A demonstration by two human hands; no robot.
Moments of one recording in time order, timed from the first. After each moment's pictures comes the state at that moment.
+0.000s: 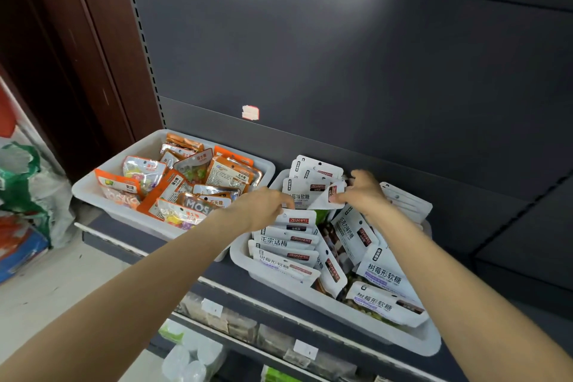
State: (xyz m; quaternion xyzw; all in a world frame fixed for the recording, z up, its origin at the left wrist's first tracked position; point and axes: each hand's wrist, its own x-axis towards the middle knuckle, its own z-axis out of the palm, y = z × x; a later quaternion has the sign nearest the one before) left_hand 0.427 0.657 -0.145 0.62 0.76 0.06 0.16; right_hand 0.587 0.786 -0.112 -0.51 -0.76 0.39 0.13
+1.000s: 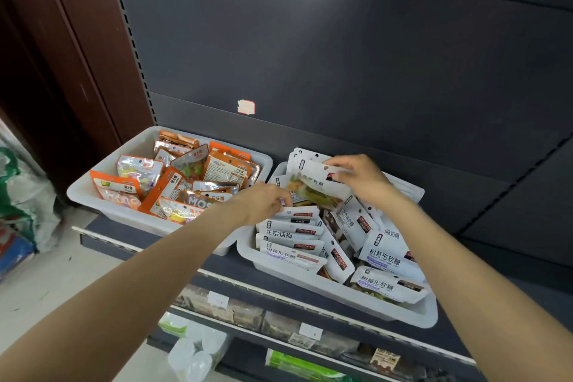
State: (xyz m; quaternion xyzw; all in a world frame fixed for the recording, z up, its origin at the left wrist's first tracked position) left_hand 0.415 0.643 -0.137 0.65 0.72 0.12 0.21; right_hand 0.590 0.772 -0.089 -0.38 -0.86 0.32 0.13
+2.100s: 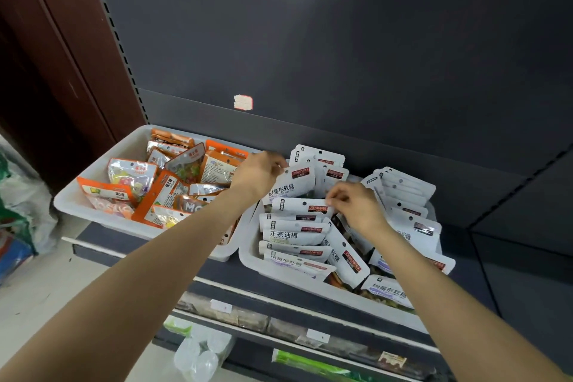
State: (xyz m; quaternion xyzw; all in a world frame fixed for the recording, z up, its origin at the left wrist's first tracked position) left_hand 0.391 0.688 -0.137 0.53 0.80 0.26 0.13; right_hand 0.585 0.763 -0.156 -0.44 -0.82 0.32 0.17
